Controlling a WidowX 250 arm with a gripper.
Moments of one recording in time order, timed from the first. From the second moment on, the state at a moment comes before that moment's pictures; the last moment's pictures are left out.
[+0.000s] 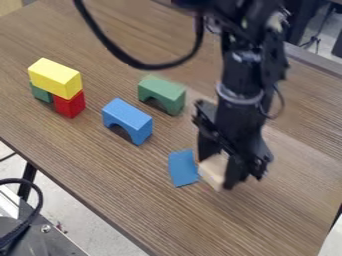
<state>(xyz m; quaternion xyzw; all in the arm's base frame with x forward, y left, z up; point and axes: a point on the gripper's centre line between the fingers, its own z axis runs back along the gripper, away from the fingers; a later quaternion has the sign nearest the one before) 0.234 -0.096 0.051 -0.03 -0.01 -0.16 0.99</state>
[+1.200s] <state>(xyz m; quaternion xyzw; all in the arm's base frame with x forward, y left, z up) 0.218 -0.089 0.040 -0.03 -0.01 -0.15 0.99</state>
